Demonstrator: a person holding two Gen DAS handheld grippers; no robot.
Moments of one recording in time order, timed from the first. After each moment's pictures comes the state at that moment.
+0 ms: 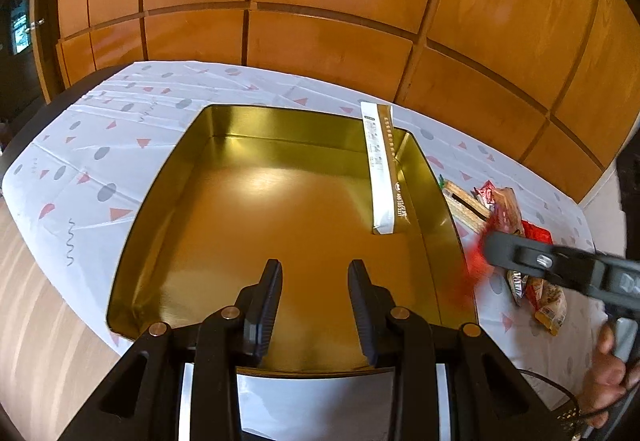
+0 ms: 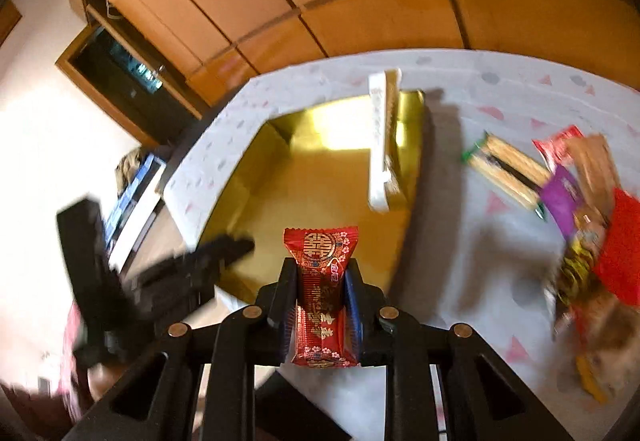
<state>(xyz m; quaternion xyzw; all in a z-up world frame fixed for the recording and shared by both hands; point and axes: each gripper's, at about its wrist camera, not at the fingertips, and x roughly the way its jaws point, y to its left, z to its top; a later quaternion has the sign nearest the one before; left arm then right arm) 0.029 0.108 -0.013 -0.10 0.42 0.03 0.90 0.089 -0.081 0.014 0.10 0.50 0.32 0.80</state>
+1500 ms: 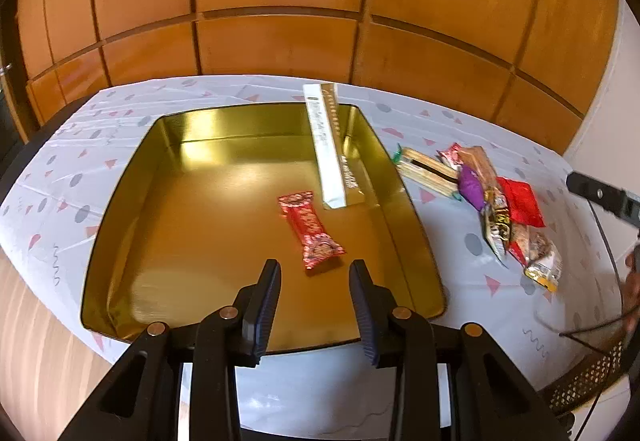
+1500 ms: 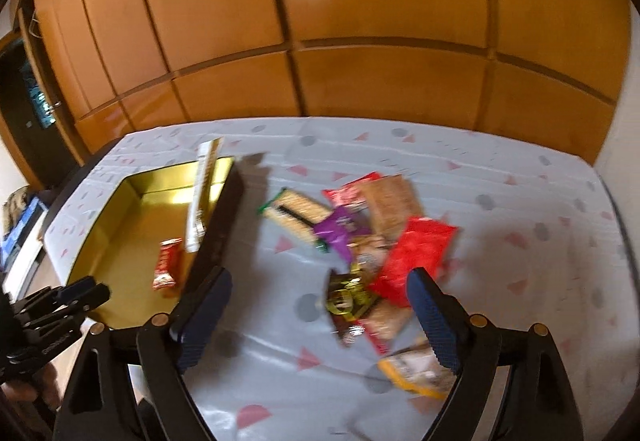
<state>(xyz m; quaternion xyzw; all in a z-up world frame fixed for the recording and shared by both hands) 0.019 0.058 -0.016 -0.03 0.43 -0.03 0.90 0.073 -0.213 0.033 0.02 0.42 0.09 0.90</state>
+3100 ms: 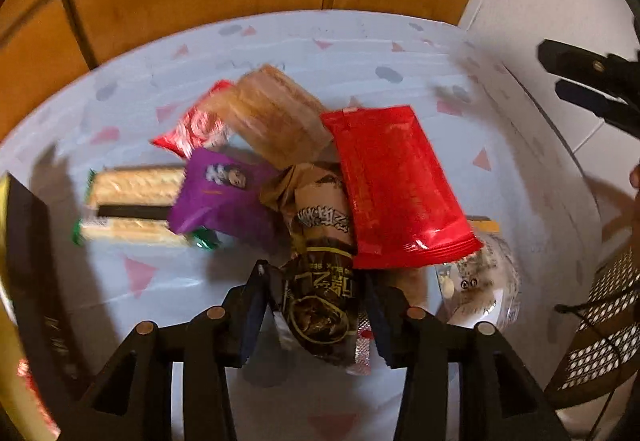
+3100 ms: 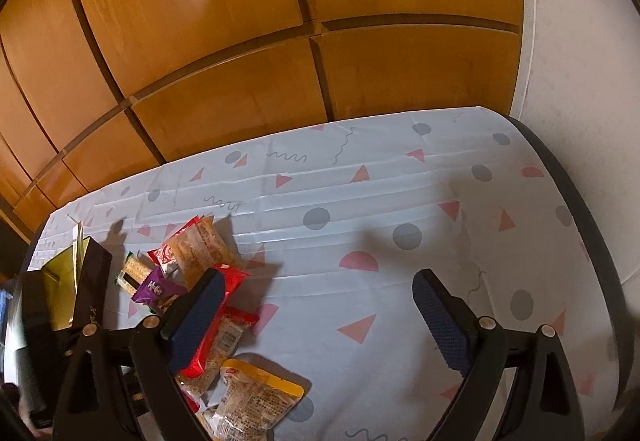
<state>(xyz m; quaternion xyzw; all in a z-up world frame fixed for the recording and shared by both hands) 0.150 -0.176 -0.096 0.09 0.53 -0.26 0.80 0.130 -0.393 0.010 0.11 0.42 -0.04 0.90</state>
